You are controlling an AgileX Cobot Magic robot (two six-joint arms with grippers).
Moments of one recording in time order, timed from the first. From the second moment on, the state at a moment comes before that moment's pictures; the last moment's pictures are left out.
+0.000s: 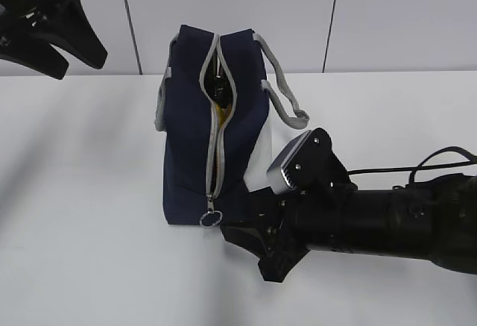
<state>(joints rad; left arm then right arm) -0.20 1.54 -1.46 -0.38 1.15 0.09 0.44 1.81 -0.60 -0.78 -0.74 0.35</state>
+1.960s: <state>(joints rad) -0.20 1.54 -1.45 -0.38 1.15 0.10 0.43 1.96 -0.70 -0.93 -0.83 0.37</state>
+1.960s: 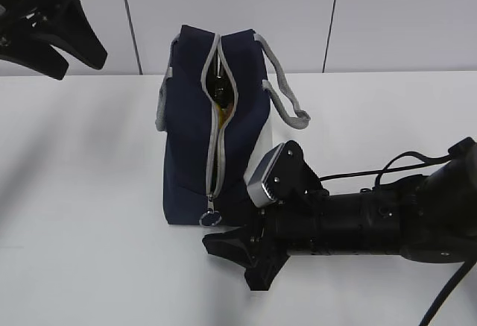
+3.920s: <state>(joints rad) -0.20 1.54 -1.45 -0.38 1.15 0.10 0.44 2.05 -0.78 -0.83 -0.87 0.37</state>
